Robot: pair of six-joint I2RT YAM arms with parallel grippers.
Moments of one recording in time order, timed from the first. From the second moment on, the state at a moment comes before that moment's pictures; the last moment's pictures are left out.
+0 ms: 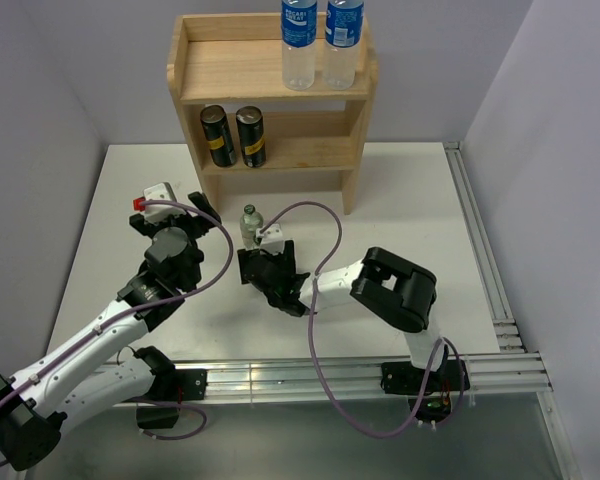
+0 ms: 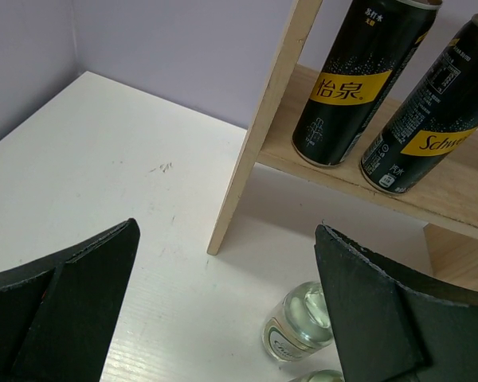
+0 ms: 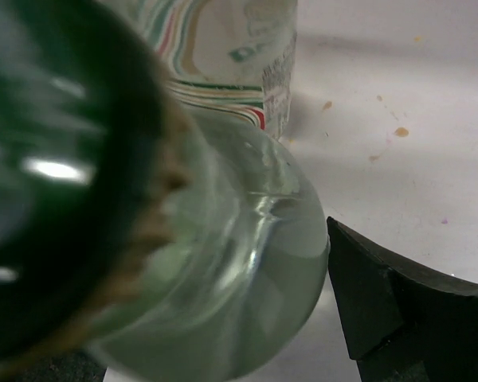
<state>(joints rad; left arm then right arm) -0.69 0.86 0.69 0.18 -0.93 -0.27 1.11 1.95 1.02 0.39 0.74 0.53</state>
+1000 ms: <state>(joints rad) -0.69 0.88 0.69 0.18 -0.93 -0.27 1.07 1.95 0.95 0.48 0.76 0.46</state>
